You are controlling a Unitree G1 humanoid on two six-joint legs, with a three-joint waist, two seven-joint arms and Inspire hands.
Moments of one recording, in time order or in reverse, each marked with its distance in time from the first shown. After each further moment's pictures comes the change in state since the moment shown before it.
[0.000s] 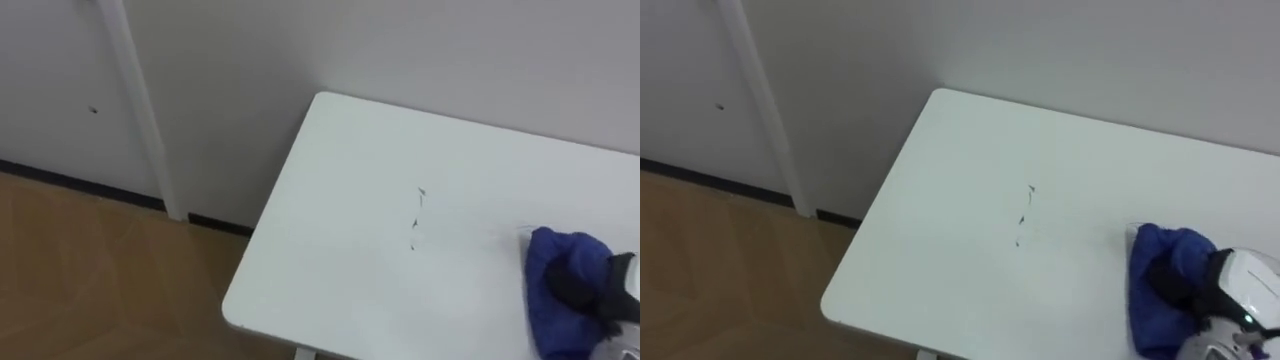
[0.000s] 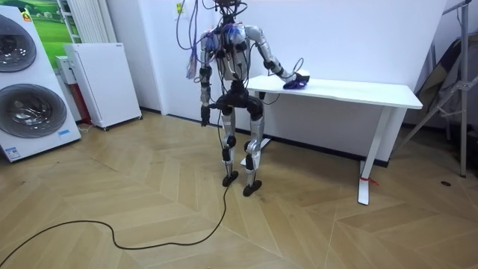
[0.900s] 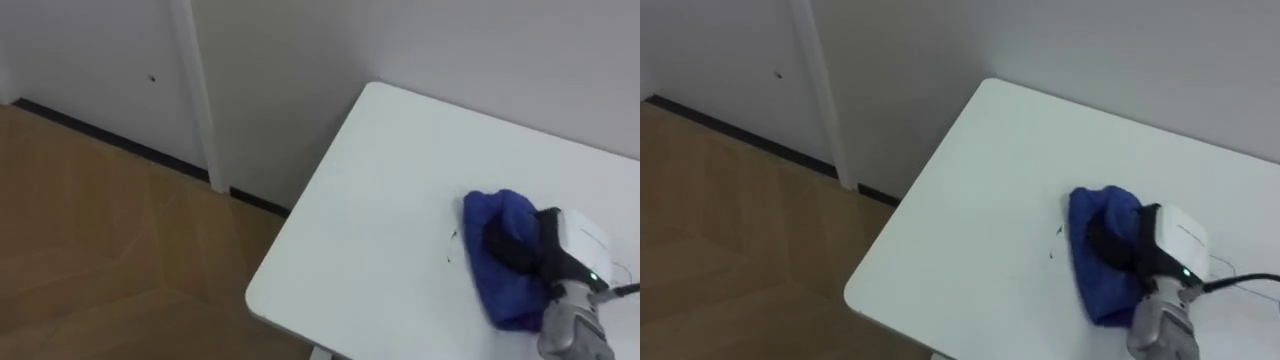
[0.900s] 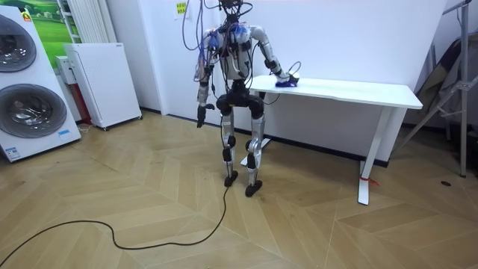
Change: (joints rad) left arm 0.044 0.018 0.033 -0.070 0.001 0.034 -0.022; right arm -0.002 0.027 -0.069 0.136 0.196 -0.192 -0.030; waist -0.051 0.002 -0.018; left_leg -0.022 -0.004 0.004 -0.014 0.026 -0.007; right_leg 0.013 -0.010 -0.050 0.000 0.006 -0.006
